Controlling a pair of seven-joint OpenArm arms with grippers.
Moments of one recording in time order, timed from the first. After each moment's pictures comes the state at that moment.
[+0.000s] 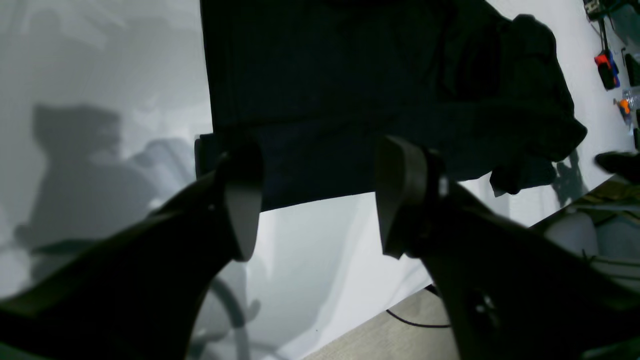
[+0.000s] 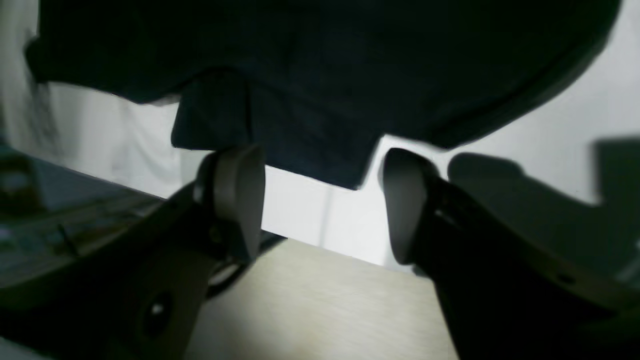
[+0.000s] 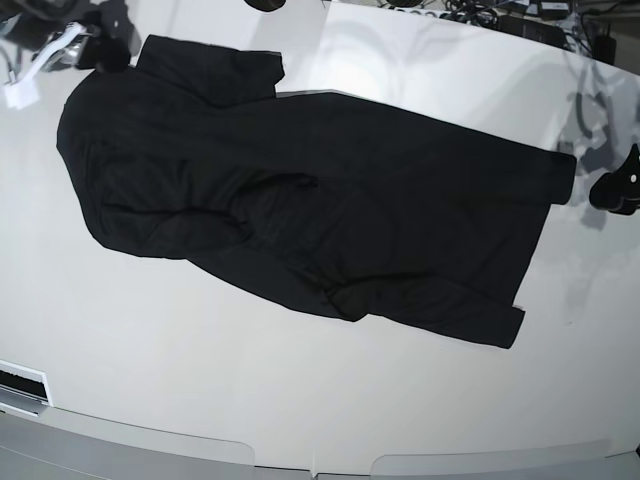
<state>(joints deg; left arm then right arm) 13.5 -43.8 -30.6 76.6 -81.1 -43.9 69.8 -35.1 6.9 44.8 100.1 60.4 37.8 -77.3</state>
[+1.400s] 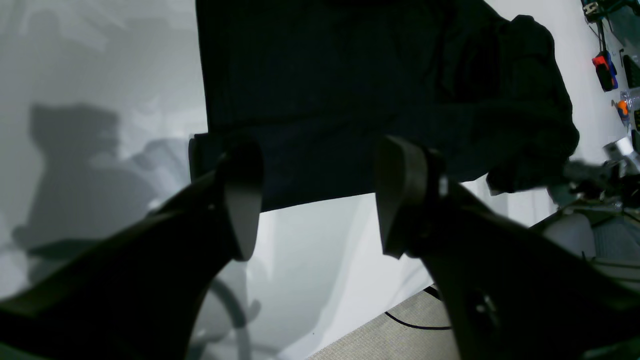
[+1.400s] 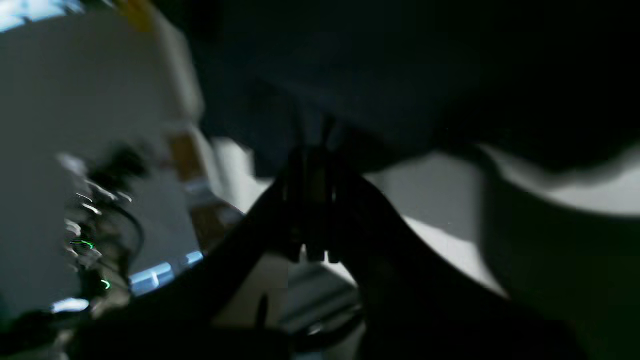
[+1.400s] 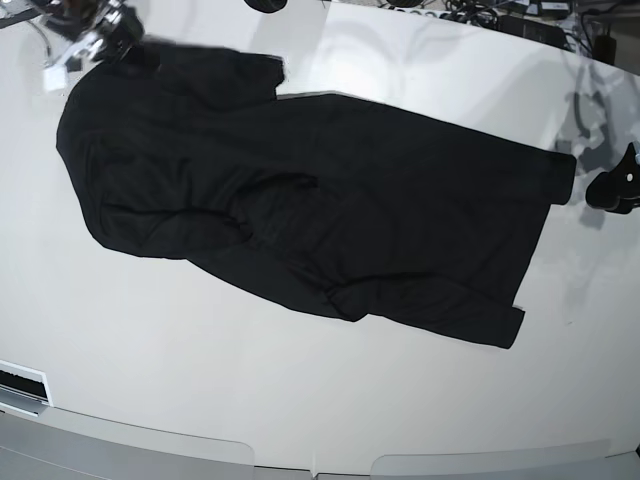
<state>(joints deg) 13.5 -43.1 -30.7 76.6 -80.7 -43.9 69.6 -27.8 7.6 44.4 73.3 80.5 40.6 -82.7</state>
